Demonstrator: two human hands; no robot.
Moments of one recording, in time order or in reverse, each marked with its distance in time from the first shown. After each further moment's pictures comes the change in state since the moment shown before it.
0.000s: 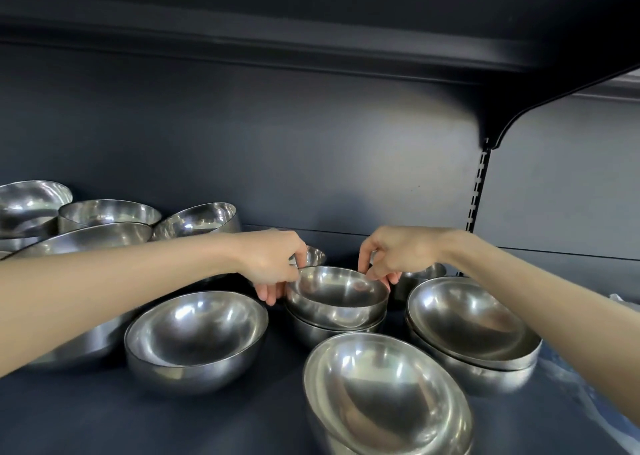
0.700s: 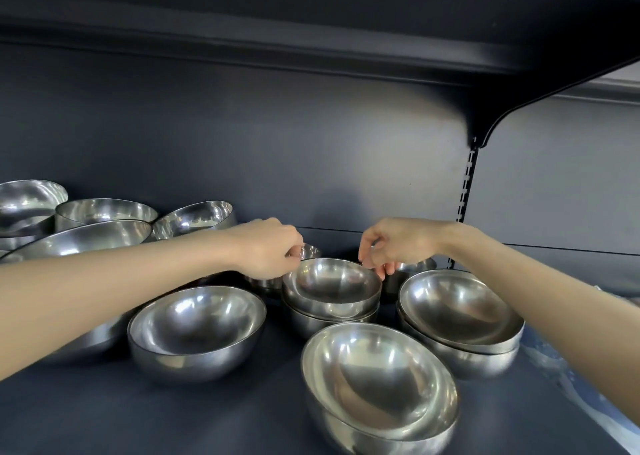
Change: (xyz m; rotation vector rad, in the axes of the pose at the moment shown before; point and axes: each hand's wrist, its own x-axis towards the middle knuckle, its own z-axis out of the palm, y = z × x) left_hand -0.012 0.004 -0.005 0.358 0.175 0.052; right_hand -0.011 0.001 -0.003 0.015 0.063 0.035
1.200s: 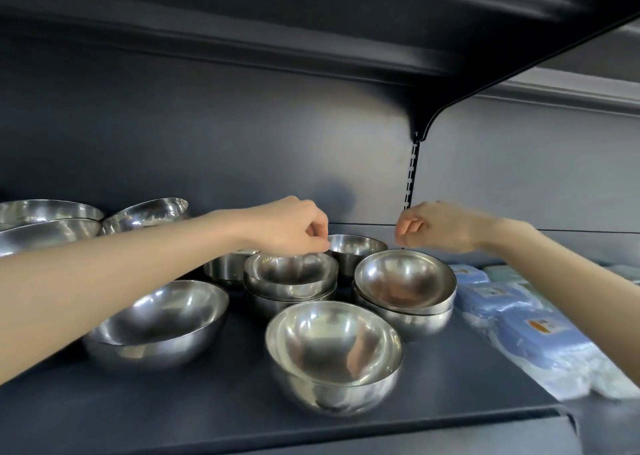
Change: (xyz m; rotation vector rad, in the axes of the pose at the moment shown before) left_hand 0.008 0.057 -0.018 -0.279 0.094 0.274; right_hand -0.093 0.043 -0.008 -0.187 0.371 0.199
